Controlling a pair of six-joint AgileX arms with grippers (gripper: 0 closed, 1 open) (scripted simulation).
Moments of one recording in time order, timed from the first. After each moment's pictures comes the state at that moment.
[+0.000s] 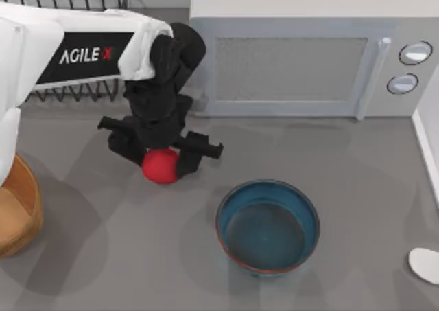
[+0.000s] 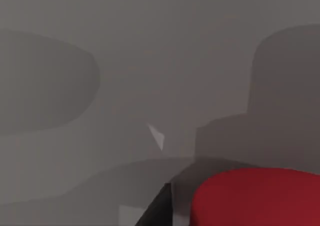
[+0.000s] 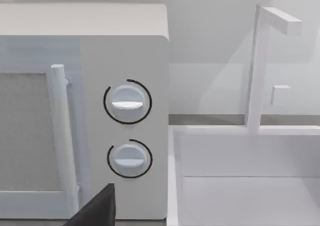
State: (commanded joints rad) left arm -0.49 2.22 1.56 -0.89 0.00 -0.14; right arm 0.00 0.00 0.00 0.00 0.00 0.00
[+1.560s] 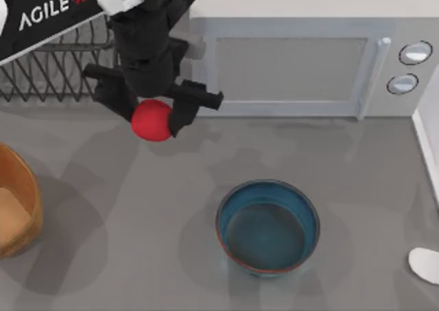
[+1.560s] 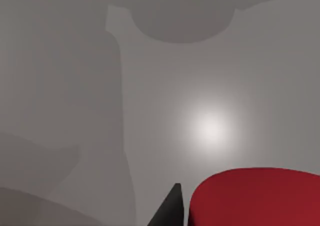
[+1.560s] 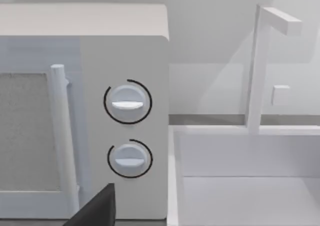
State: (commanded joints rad) left arm -0.49 2.11 1.82 -1.25 0.00 -0.14; right arm 0.00 0.00 0.00 0.00 0.00 0.00
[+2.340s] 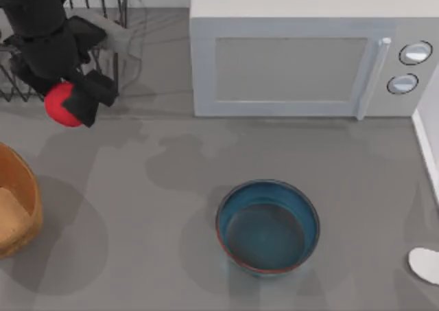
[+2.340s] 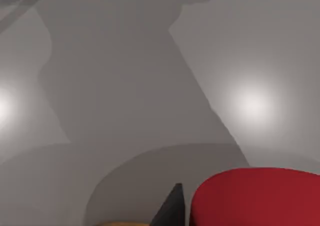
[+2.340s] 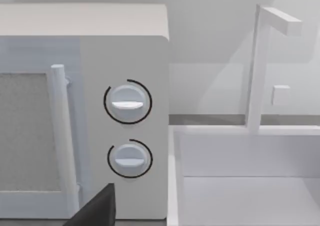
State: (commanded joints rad) left arm -0.21 2.01 1.74 -1.29 0.02 0.44; right arm 0.00 0.00 0.00 0.00 0.00 0.00
